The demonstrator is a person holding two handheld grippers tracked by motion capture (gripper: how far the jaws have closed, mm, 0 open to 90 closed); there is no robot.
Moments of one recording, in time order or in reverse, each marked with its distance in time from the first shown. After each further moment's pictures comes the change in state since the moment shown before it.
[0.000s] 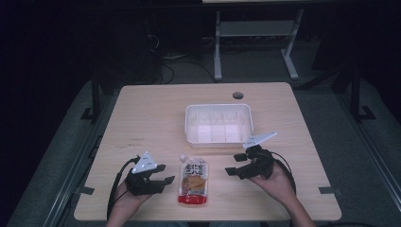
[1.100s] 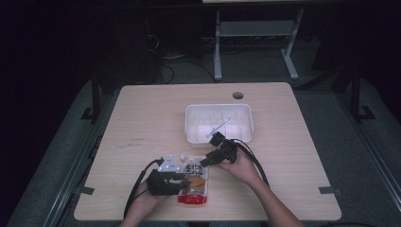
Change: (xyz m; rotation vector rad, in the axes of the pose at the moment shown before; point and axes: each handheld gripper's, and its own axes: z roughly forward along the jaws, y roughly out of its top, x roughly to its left) left arm -0.020 0.006 0.052 0.134 -0.130 0.035; right arm -0.011 0.055 0.096 0.224 0.071 0.082
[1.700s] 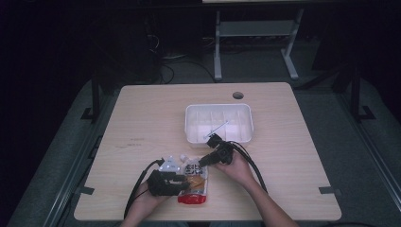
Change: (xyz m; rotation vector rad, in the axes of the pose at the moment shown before) left arm 0.003 -0.003 0.004 0.010 -0.012 -0.021; right arm -0.002 -0.001 0.017 -0.006 0.018 0.037
